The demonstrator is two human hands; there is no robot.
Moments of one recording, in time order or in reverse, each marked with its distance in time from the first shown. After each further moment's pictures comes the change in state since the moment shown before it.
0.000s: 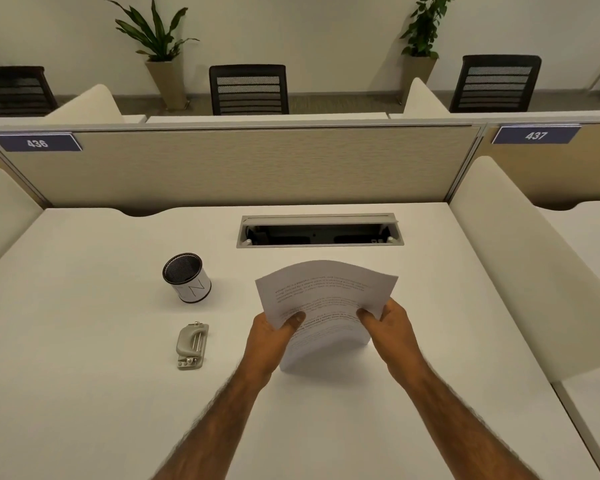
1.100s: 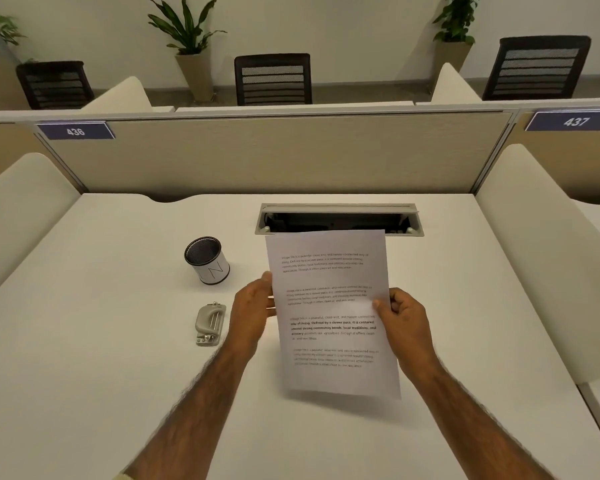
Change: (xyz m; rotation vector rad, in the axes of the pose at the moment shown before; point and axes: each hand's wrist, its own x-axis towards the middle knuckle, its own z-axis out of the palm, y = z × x) left_hand 0.012 0.000 -0.042 0.018 0.192 -0.089; right_hand -0.003 0.026 -0.007 -0.001 0.013 0.035
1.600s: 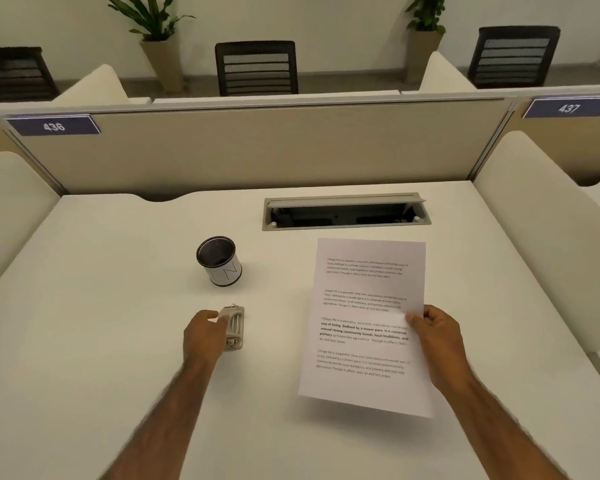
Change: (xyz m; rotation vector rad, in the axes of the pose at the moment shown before) left_hand 0.058 -0.076 -0.144 0.590 0.282 -0.232; right_hand -0.027 0.028 0.023 0.120 0.228 0.212
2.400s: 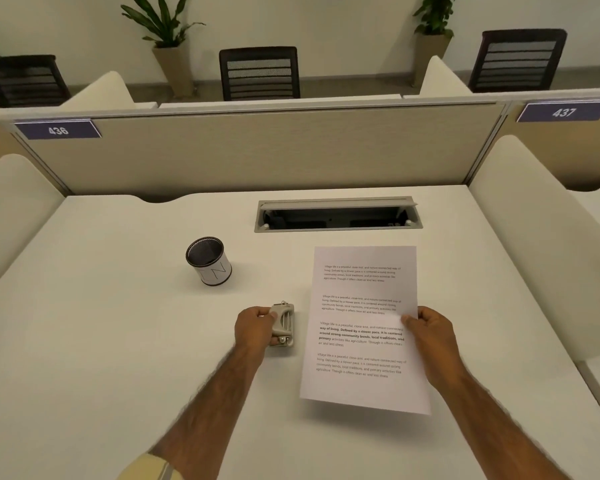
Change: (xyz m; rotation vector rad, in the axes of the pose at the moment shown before) left_hand -0.075 0.071 0.081 -0.398 -0.229 -0.103; right_hand 0.030 0.006 -0.034 -0.004 -0.055 0.032
